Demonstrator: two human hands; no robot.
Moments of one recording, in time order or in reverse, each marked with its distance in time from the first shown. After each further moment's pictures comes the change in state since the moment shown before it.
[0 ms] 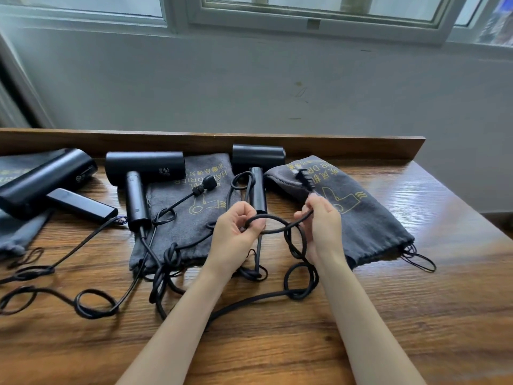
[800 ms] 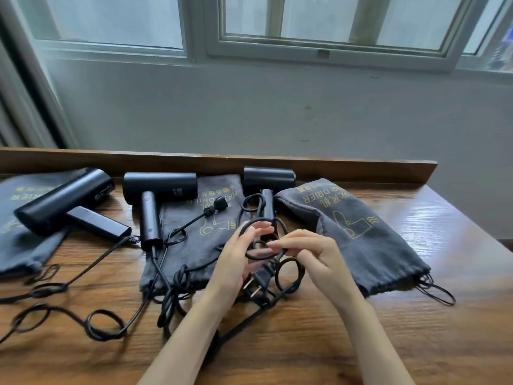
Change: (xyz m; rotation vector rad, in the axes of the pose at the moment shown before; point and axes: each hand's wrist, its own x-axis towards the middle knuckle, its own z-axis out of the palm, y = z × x) left_hand 0.000 0.013 -0.007 -0.293 -0.041 -0.269; right_hand -0.020 -0.008 -0.009 -0.440 -0.612 -0.523
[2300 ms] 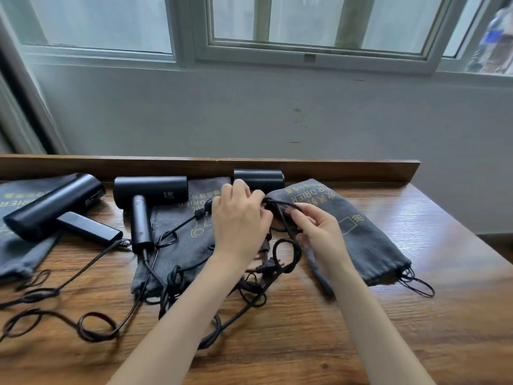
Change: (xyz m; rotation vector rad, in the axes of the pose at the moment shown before) left_hand 0.042 0.023 0.020 1.481 0.448 0.747; right_hand 0.026 -0.004 -0.019 0.259 0.283 0.297
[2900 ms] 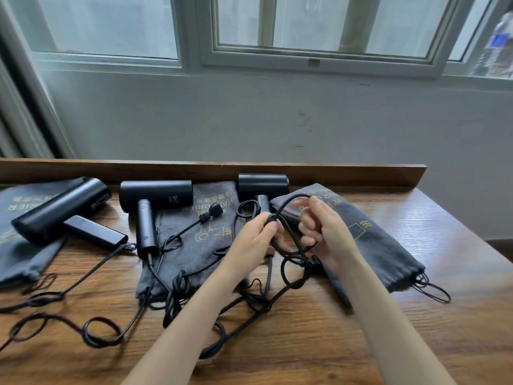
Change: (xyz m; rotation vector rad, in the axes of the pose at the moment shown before) left_hand -0.015 0.003 -0.003 -1.087 -0.557 -0.376; right_hand 0.015 -0.014 -0.004 0.352 -0.146 0.172
